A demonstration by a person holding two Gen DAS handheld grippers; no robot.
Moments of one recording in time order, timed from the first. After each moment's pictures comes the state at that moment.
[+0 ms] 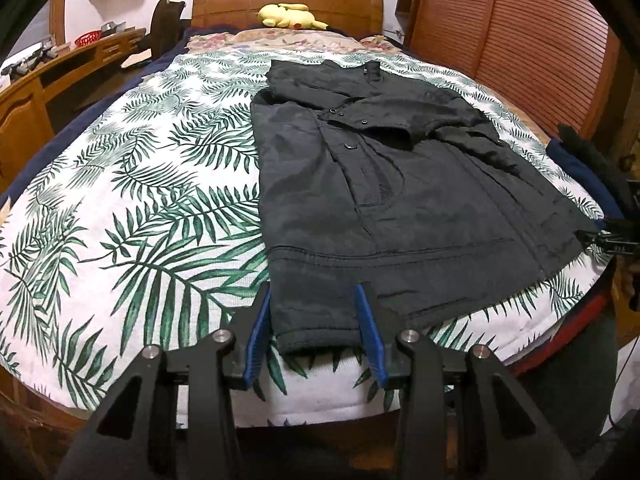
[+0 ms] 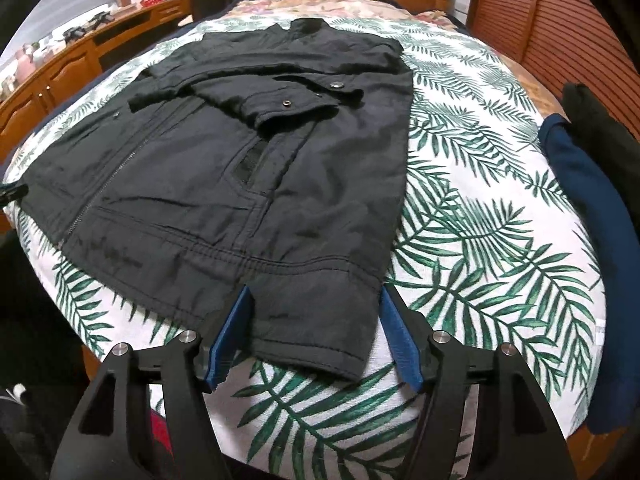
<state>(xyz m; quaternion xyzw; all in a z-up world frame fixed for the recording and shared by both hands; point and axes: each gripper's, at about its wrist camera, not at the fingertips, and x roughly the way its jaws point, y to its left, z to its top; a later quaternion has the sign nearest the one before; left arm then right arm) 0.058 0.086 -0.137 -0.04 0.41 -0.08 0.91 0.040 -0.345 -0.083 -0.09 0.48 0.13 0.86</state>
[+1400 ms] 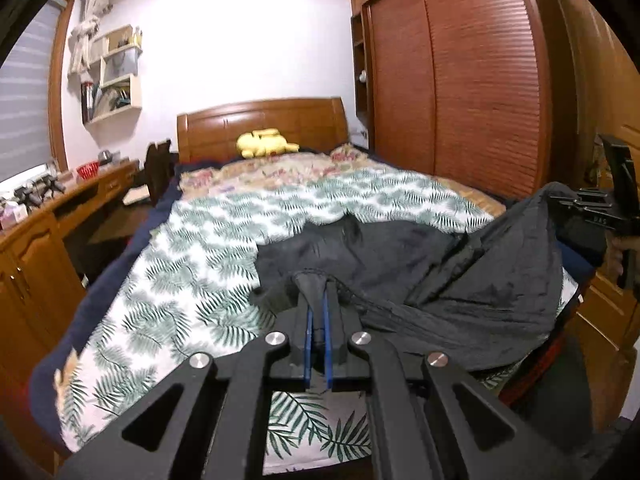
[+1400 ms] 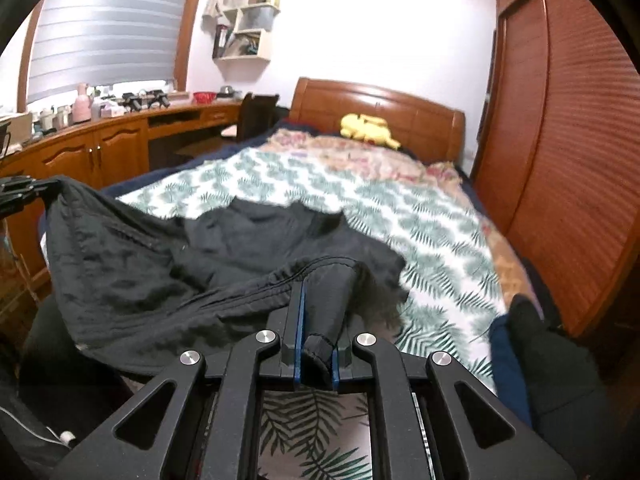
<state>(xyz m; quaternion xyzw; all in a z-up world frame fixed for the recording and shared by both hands) -0.014 0.069 0.057 0.04 0.20 -0.11 0.97 -0.008 -0.293 0.115 -0.14 0.24 0.18 0.94</state>
